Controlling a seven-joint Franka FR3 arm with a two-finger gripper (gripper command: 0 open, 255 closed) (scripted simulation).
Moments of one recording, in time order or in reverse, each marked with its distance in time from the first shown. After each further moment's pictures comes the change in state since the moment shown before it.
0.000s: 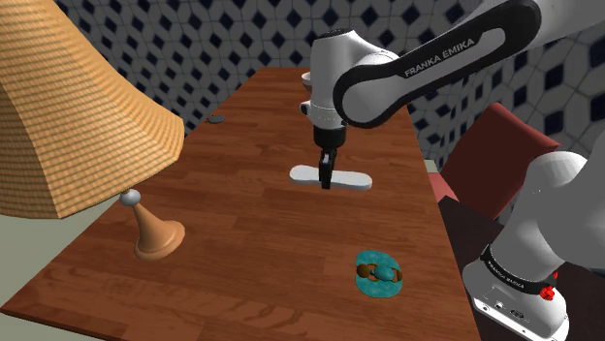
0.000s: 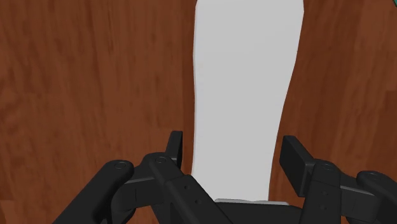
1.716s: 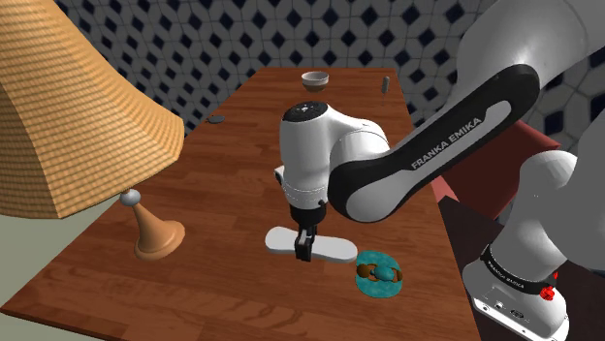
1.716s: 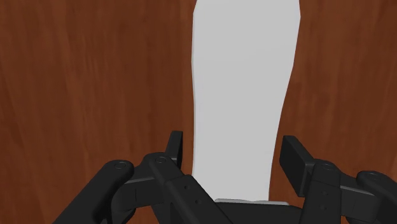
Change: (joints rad) arm 0.139 0.157 0.210 -0.033 0.003 0.197 0.343
